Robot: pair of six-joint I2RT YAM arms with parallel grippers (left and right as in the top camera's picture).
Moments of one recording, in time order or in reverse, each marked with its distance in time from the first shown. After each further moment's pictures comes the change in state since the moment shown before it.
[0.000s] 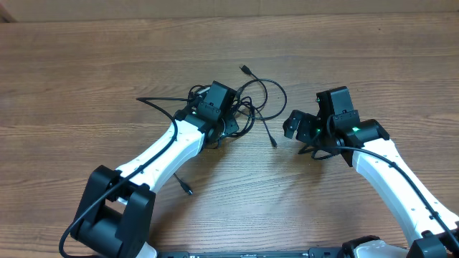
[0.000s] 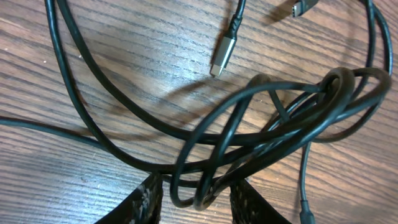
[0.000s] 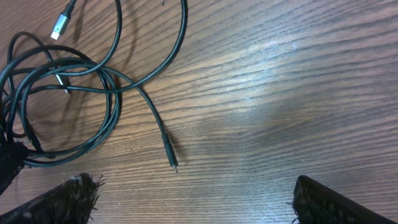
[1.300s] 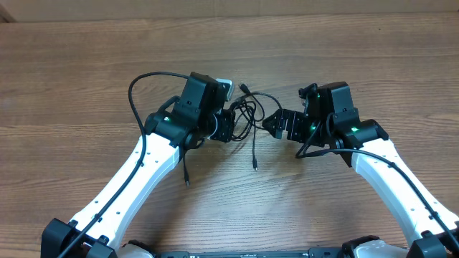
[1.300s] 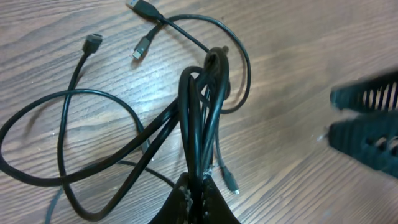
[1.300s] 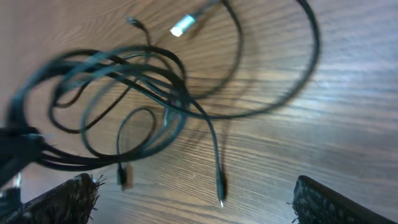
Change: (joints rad) left arm 0.040 -0.252 0.035 -0.128 0.254 0.692; right arm 0.008 0.000 0.000 0.143 -0.349 -0.132
